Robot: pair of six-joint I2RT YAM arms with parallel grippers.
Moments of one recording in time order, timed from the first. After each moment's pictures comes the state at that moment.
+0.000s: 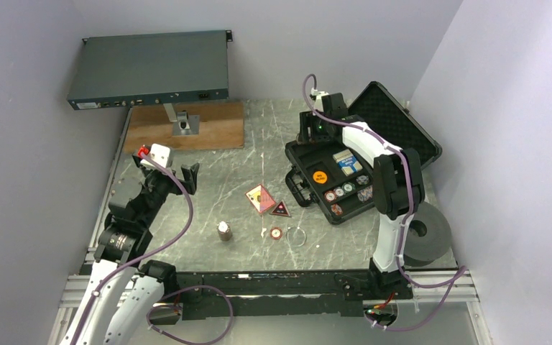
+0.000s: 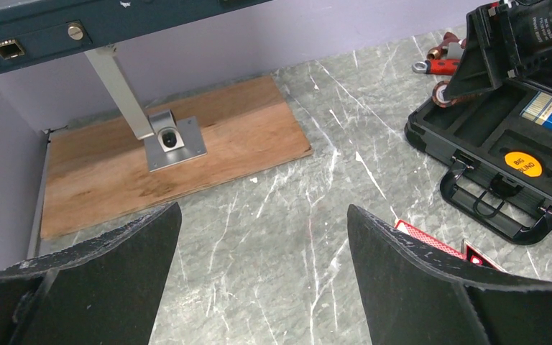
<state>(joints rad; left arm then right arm) -0.26 0.53 0.71 -0.22 0.03 0.06 0.29 1.98 1.53 -0.34 -0.19 0.12</state>
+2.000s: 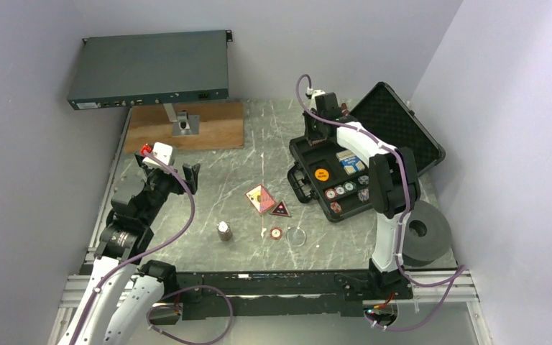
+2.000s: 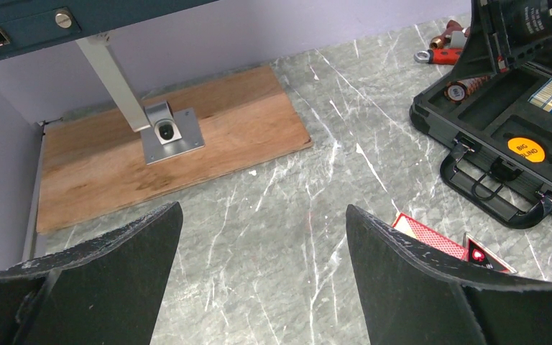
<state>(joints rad) -0.26 0.55 0.71 -0.23 0.03 0.06 0.32 2.00 1.56 -0.29 -0.07 0.10</state>
